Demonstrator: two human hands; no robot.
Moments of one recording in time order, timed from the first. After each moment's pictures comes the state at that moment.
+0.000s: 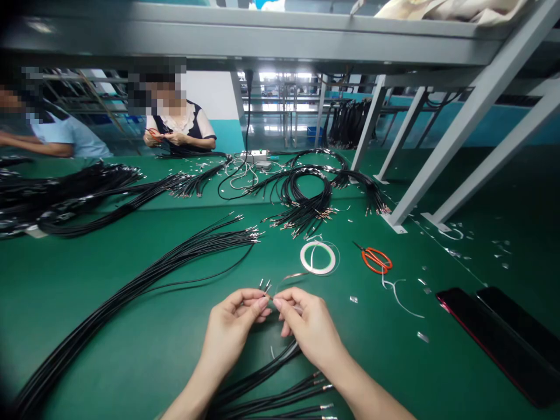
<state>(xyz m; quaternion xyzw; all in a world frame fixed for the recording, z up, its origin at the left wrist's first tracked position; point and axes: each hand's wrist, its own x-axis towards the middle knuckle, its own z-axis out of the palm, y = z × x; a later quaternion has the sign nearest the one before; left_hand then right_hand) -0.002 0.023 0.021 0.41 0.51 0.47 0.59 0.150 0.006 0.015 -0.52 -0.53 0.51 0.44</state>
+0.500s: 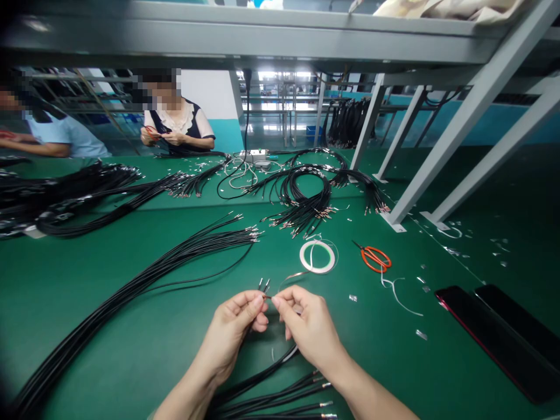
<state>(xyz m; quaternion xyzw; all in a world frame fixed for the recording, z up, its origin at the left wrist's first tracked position) -0.004 0.021 0.021 0.35 0.45 0.45 0.68 0.147 0.003 0.022 -0.53 -0.54 0.48 0.45</state>
